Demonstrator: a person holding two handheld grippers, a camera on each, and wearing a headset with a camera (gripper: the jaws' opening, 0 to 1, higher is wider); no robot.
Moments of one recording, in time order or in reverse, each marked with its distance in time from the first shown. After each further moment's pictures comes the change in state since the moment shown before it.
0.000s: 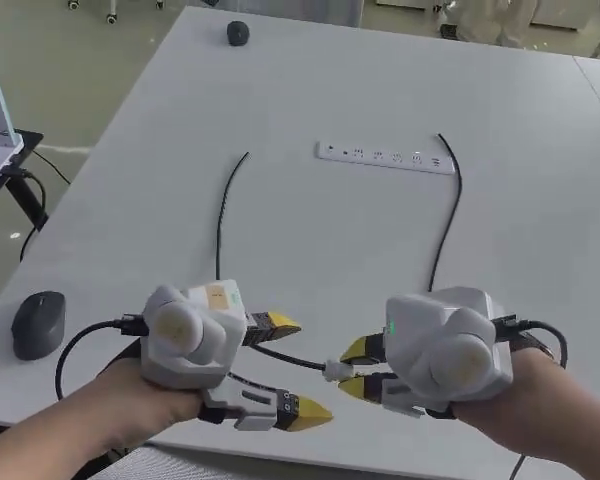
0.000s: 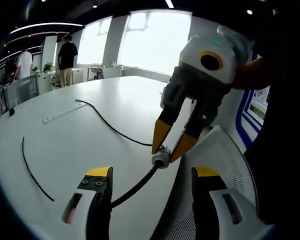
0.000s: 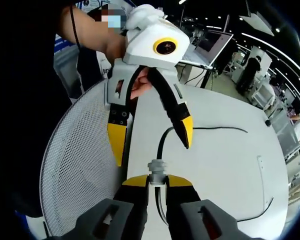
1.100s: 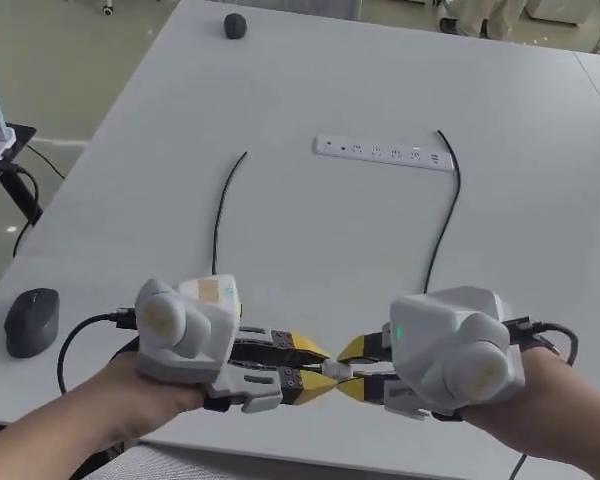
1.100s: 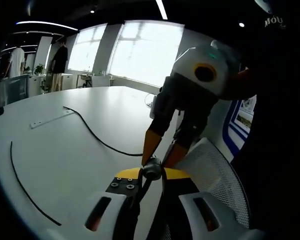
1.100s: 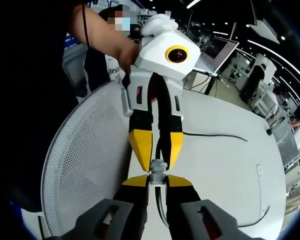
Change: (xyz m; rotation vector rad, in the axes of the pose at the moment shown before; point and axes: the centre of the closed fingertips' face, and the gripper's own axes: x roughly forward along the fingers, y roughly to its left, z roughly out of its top) left arm 0.003 -0.019 0.016 -0.014 -0.089 -0.133; right arm -0.008 0.004 0.008 -0.063 -0.033 0.019
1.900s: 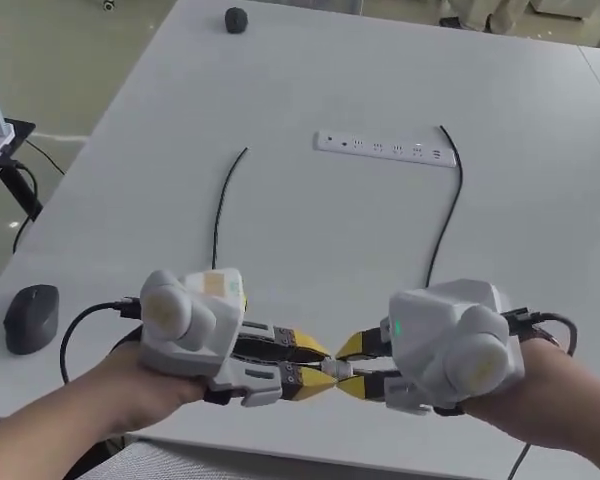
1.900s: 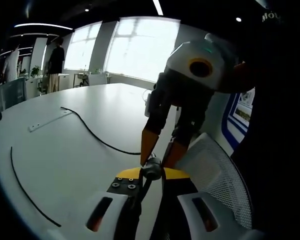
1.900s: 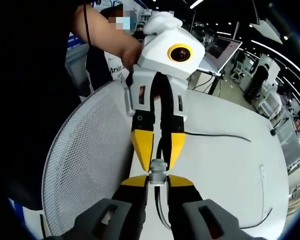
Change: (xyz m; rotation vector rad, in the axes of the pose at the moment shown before) left arm 0.004 0.001 -0.003 0.042 0.044 -0.011; right arm 0.001 -0.003 -0.003 0.002 0.001 0.041
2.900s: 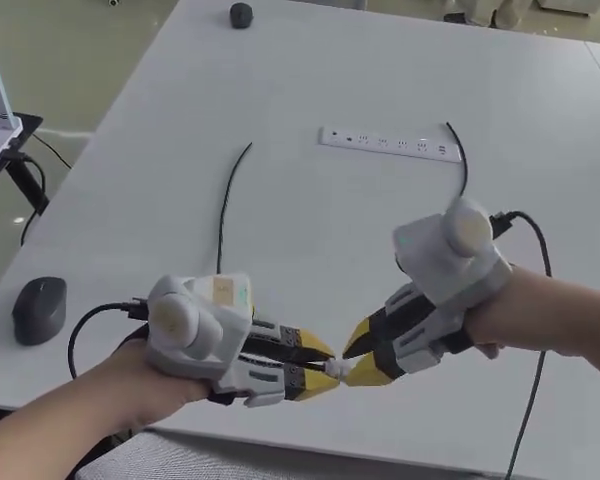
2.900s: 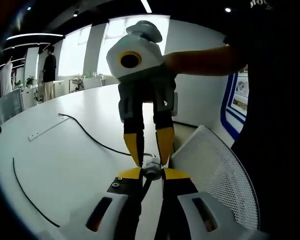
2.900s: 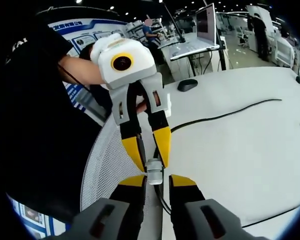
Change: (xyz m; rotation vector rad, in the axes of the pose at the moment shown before) left arm -0.002 -0.007 -0.005 0.090 0.016 -0.009; right arm 0.002 0.007 0.000 0.379 -0.045 0.392
